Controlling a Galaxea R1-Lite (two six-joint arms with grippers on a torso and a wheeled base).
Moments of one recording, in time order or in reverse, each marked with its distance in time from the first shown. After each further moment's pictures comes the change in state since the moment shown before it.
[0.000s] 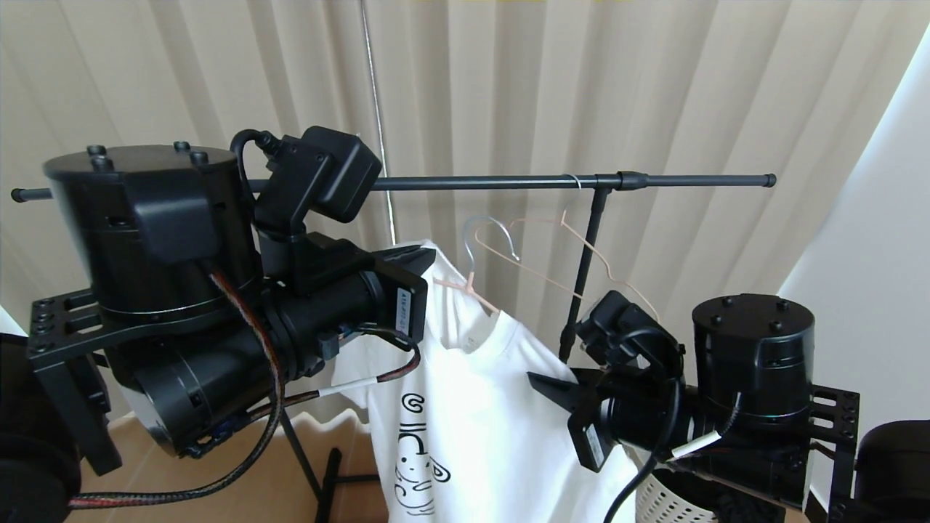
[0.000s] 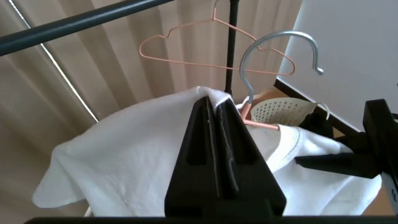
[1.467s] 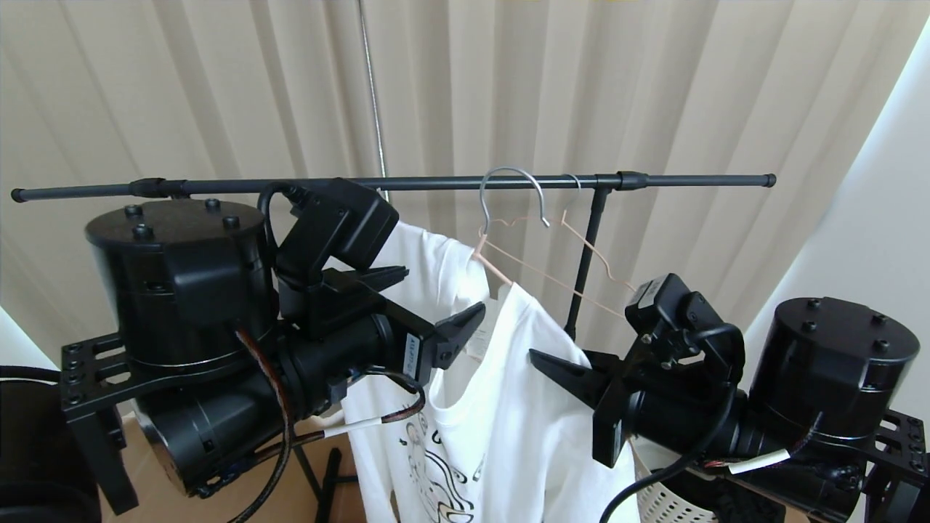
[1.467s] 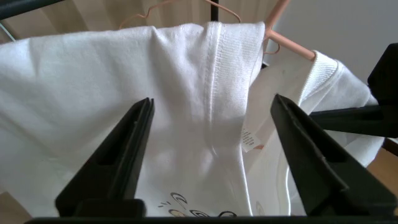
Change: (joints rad) left arm -0.017 0.015 0.095 -0.059 -0.044 -0.002; right arm -0.001 -0.041 0.113 -0.282 0.093 0.024
